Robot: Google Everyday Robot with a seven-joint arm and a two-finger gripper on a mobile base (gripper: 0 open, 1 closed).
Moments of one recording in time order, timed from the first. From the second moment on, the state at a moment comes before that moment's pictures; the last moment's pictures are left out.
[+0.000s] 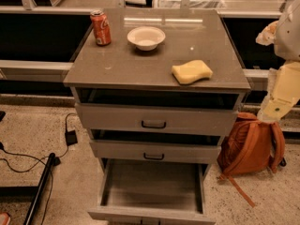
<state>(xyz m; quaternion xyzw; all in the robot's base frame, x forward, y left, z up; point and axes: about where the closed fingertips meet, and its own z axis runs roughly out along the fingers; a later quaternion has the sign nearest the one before) 0.438 -0.217 0.976 -0.60 0.78 -0.03 0.16</state>
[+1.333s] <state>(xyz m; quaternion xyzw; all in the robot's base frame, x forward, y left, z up) 0.560 -0.178 0.977 -0.71 0.68 -0.02 0.18</state>
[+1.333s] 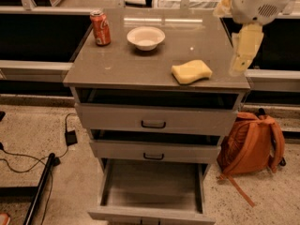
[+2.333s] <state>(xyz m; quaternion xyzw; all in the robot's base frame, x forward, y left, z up) 0.668 -0.139 0.838 -0.77 0.63 0.02 0.07</state>
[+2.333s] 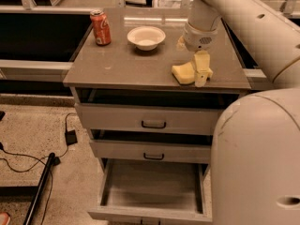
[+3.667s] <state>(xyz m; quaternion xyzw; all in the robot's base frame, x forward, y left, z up) 0.629 -0.106 0.871 -0.76 0.63 0.11 0.14</state>
